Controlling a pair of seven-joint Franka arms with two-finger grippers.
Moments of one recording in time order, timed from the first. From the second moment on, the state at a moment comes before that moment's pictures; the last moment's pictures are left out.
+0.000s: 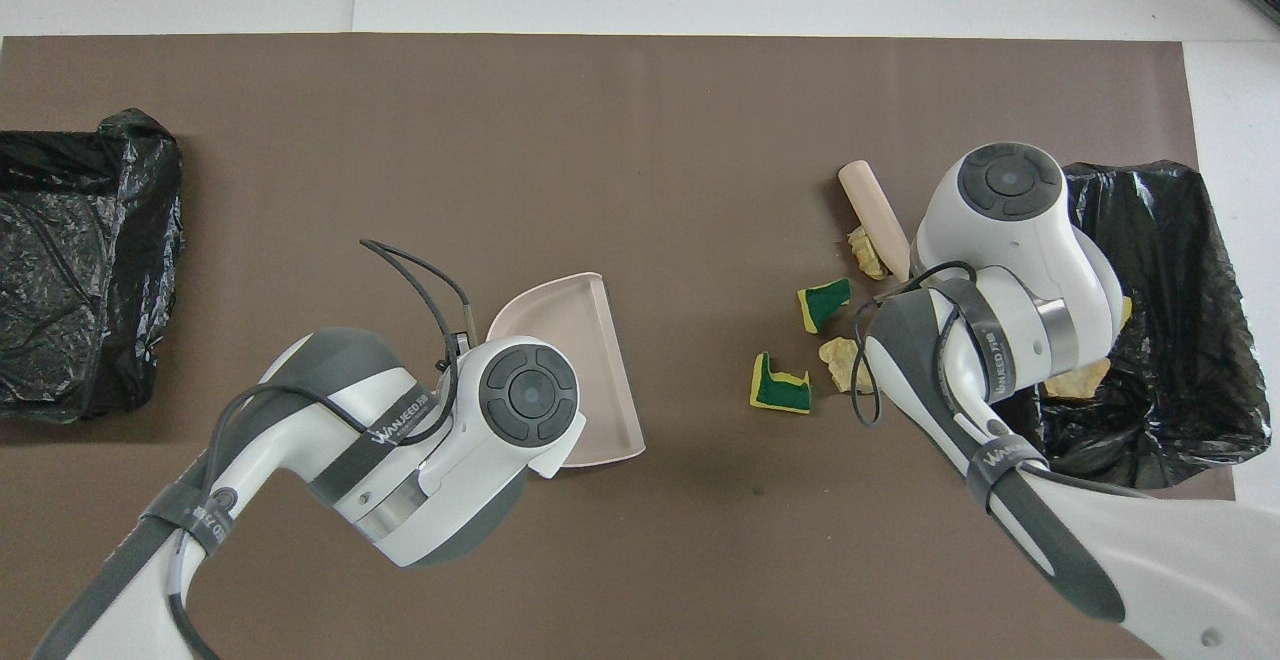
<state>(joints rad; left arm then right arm) -0.23 0.09 -0.43 -2.12 0.38 1.99 0.58 0.11 0.28 0.08 -1.90 -0.20 1.95 -0.07</state>
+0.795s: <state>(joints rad) -0.23 0.05 -0.43 -2.19 0.38 2.00 0.58 0.12 0.13 0.08 -1.98 -0.02 1.79 0.09</state>
